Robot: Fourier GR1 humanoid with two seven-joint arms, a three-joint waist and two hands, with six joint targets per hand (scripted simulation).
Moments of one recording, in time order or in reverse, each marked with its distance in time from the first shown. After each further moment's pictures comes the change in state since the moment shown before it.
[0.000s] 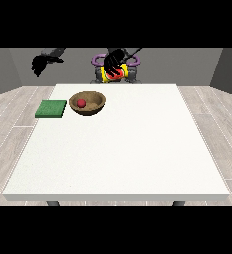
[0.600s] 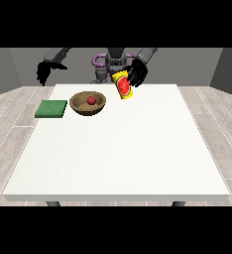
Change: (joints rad) left arm 0.285 -0.058 0.526 -0.280 0.750 0.343 -0.072; right arm 0.009 0.035 -0.011 -0.030 -0.015 -0.040 -0.002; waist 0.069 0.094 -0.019
